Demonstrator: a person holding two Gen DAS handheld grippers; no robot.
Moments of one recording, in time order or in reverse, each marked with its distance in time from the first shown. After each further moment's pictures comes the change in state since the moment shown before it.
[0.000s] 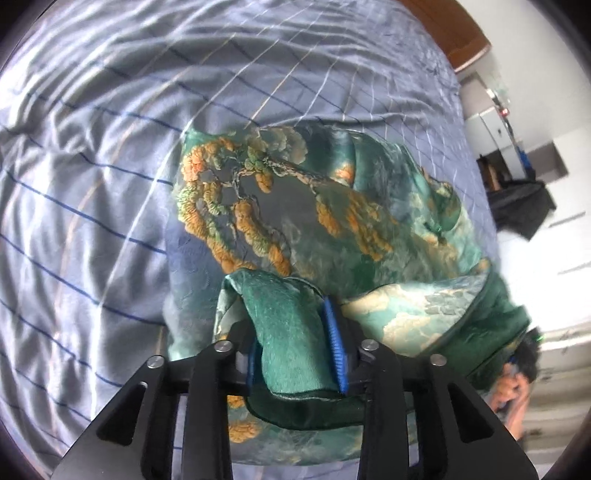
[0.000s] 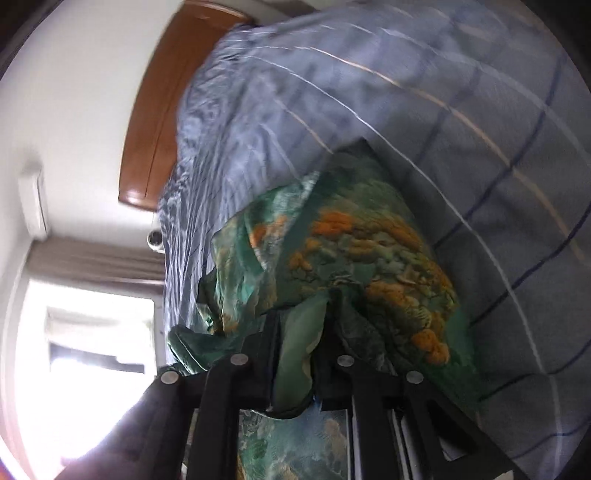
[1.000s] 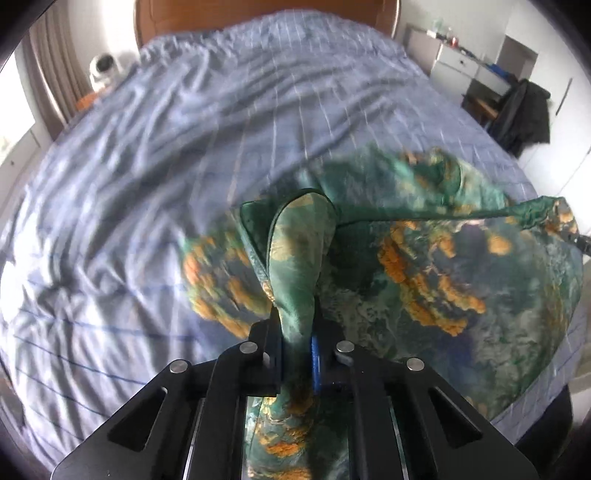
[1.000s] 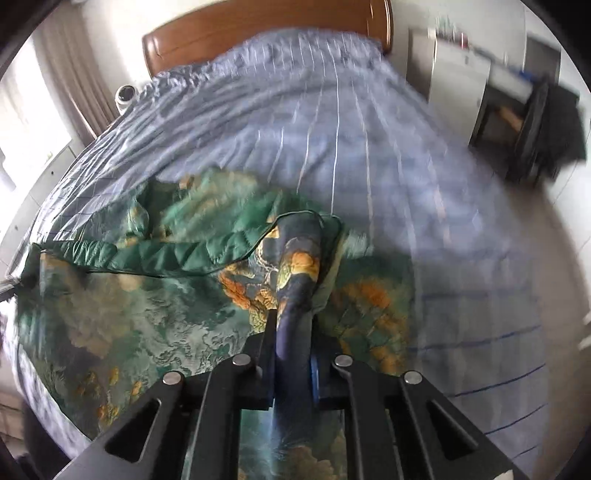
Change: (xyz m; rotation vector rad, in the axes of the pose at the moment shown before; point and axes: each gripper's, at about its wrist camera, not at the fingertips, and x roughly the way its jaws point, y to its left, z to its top) left arm -0.031 -0.066 -0.020 0.503 -0.247 0.302; right arm -0.011 0.124 -0.052 -0.874 -0.032 -0.557
